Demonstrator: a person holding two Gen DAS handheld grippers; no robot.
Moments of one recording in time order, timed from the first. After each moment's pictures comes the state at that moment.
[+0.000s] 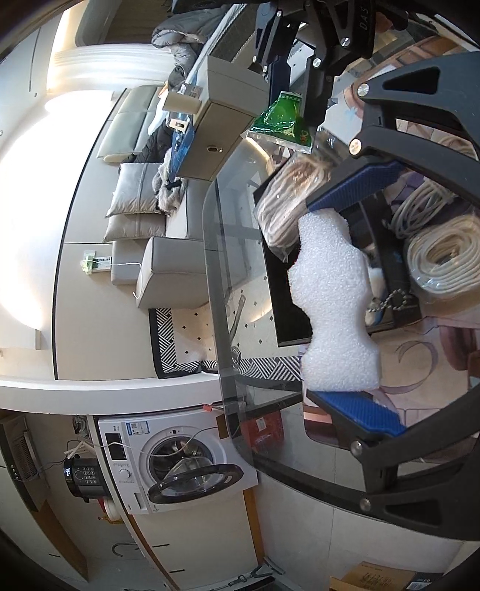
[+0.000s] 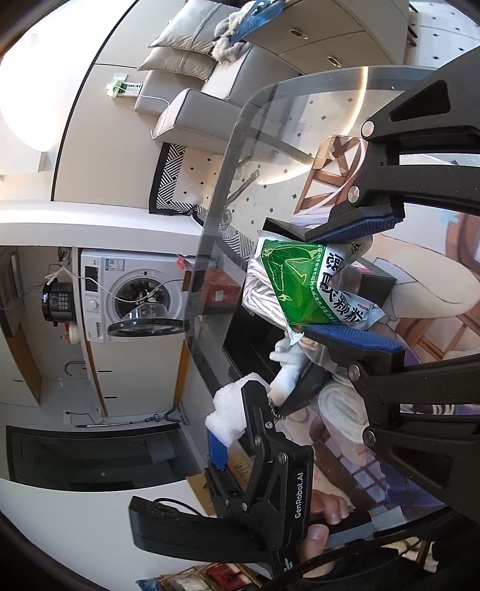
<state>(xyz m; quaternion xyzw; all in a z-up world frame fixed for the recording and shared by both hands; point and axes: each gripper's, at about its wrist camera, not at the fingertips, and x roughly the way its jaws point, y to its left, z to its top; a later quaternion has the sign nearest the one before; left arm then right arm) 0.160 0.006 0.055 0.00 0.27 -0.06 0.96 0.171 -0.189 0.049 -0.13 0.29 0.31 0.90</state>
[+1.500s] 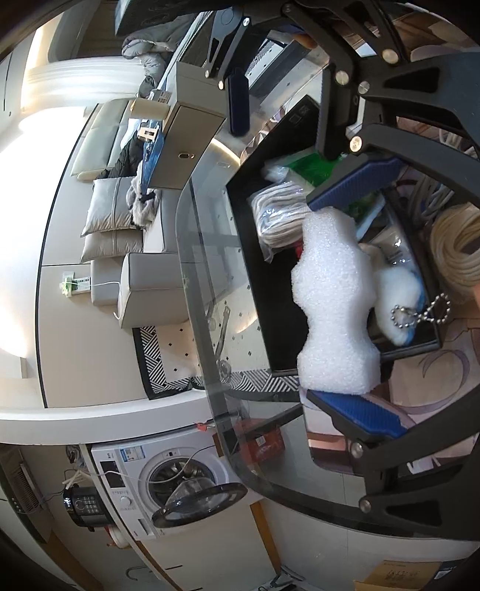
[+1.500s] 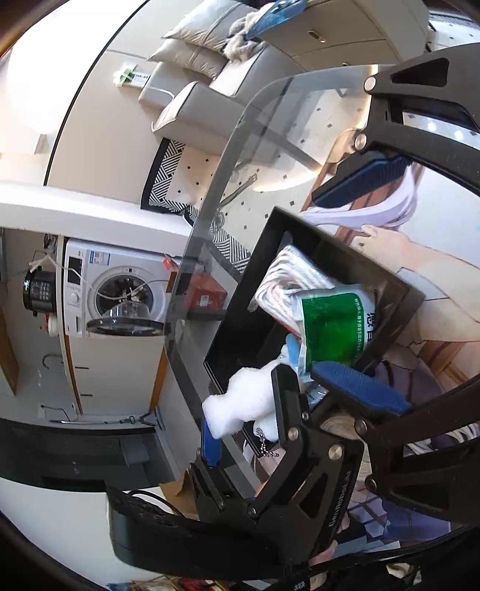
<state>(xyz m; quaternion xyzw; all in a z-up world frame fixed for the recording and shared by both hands) 0.195 -0.006 0.031 0.04 0.30 -0.09 0.95 0.201 -0.166 0.026 -0.17 0.30 0.30 0.89</state>
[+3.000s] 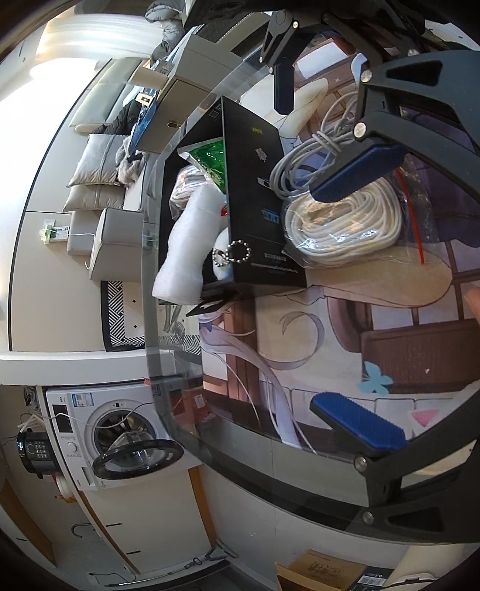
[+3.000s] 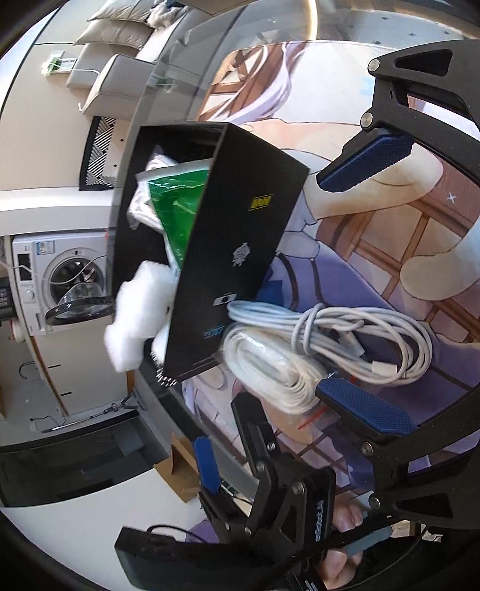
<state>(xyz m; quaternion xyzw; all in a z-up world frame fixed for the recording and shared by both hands) 0.113 0.024 -0.003 -0.02 0.36 -0.01 0.93 0.143 -0.149 -0.033 -0.11 0.42 0.33 0.84</state>
